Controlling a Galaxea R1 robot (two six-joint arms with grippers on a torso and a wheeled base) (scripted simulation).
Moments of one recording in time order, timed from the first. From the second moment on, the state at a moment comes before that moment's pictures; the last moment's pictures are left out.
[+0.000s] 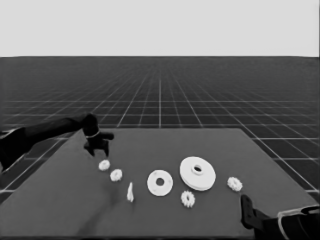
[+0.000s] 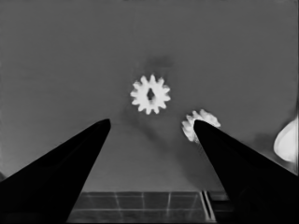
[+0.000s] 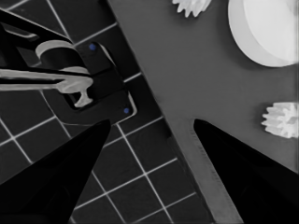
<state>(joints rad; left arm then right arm) -0.04 2.51 -1.91 0.08 1.44 -0.59 -0.35 1.76 -0.39 -0.70 -1.18 0.32</state>
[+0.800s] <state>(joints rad) 0.13 2.61 -2.13 0.14 1.29 -0.49 -0.35 1.76 -0.39 -0.70 -1.18 0.32</state>
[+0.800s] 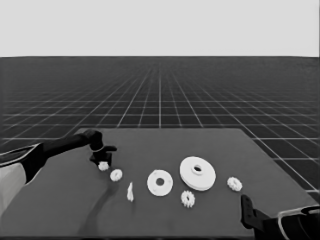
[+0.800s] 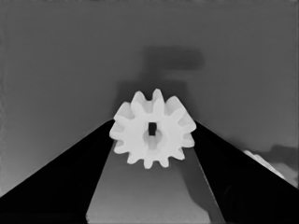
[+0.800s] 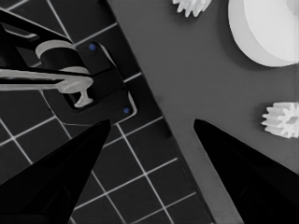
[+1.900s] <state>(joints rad) -0.02 3.04 -1.84 0.14 1.51 -1.20 -0.35 1.76 -0.39 -0.70 -1.18 0.32</state>
